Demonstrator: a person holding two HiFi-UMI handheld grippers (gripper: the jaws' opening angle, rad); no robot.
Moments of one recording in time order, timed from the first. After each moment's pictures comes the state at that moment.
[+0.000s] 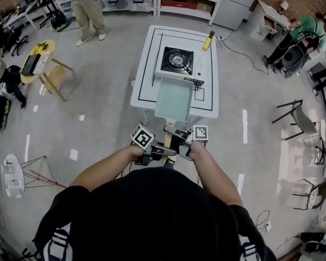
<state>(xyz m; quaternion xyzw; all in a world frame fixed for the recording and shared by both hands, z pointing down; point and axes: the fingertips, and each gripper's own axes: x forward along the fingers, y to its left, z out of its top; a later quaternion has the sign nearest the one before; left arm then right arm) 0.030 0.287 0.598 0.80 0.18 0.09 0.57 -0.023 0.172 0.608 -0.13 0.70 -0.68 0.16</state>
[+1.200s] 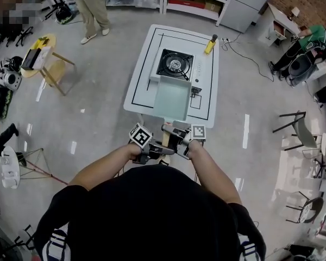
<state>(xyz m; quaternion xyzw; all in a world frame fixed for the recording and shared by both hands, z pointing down) 0.085 0.226 0.612 0.79 0.15 0.08 0.59 0.026 0.112 0.632 -0.10 0.69 -0.70 0.14</state>
